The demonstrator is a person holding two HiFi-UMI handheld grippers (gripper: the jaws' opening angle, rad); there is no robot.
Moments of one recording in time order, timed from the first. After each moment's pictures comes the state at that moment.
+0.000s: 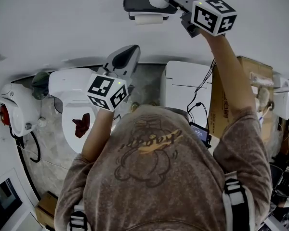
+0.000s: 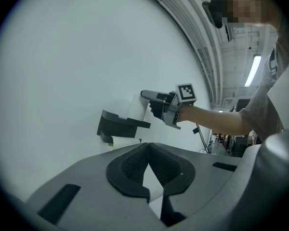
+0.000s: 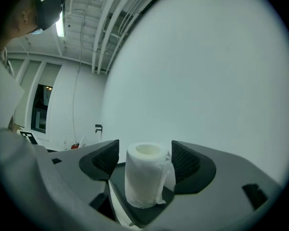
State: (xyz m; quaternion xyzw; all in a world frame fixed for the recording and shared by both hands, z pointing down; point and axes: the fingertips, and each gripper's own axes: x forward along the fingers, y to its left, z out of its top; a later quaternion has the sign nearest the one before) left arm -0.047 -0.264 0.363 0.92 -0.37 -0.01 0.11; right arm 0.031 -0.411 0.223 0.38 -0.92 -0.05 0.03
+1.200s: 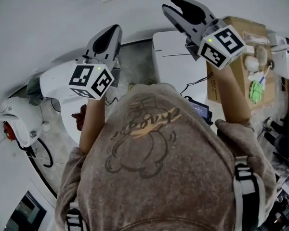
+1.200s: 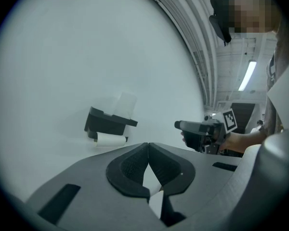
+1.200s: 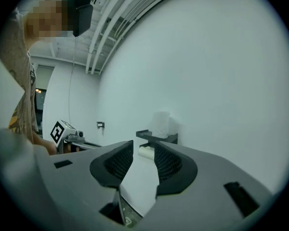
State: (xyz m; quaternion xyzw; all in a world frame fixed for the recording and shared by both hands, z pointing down) left arm -0.021 -0.235 0.363 0.94 -0.33 -0.02 0.11; right arm 0.105 -0.236 0.298 0.43 -0.90 -0.01 0.03
